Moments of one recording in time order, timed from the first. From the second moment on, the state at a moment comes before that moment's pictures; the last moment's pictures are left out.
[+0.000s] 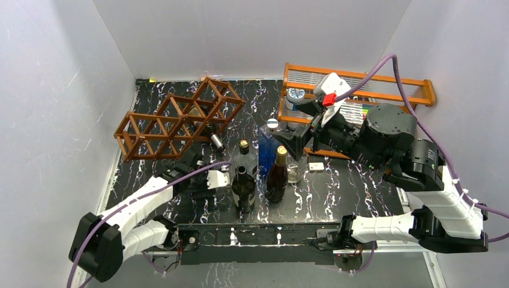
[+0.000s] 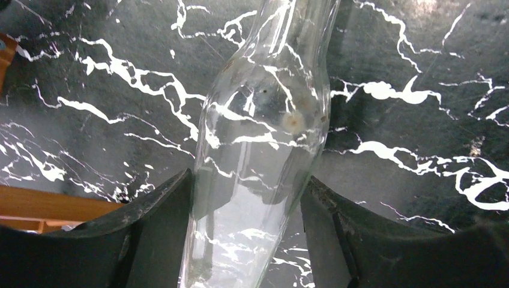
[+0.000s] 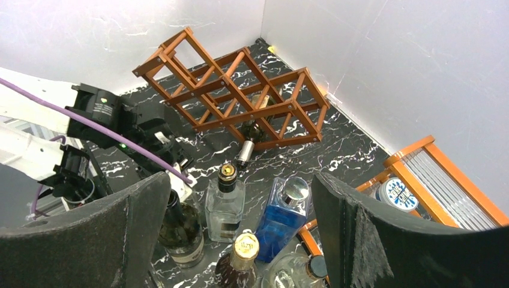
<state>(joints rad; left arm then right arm) -0.51 1.06 0.55 -0.61 0.10 0.97 1.22 1.08 1.81 -0.80 0.27 -0.08</state>
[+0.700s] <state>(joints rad) -0.46 0.69 0.70 -0.72 0.03 0.71 1.22 1.23 1.84 -0.74 0.28 0.03</state>
